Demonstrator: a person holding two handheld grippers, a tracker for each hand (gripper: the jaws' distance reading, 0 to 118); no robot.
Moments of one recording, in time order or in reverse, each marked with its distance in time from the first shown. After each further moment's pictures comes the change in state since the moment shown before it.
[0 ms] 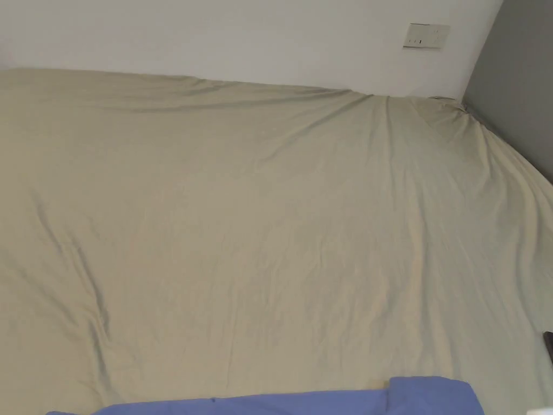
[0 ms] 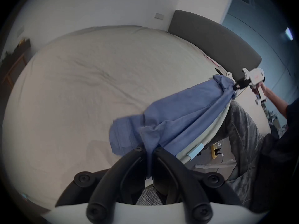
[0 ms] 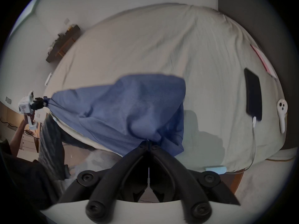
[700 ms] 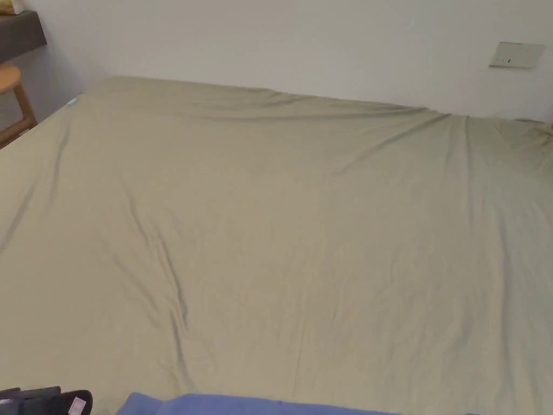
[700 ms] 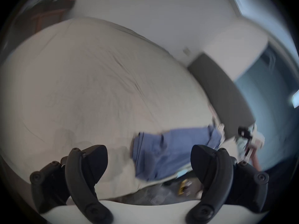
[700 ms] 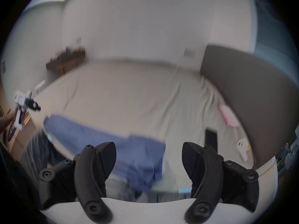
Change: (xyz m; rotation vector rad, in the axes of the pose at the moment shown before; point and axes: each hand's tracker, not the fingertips) left arm -0.087 -0.018 0.057 0.303 -0.158 0.537; right arm -0.099 -0.039 0.137 0.744 -0.295 0.151
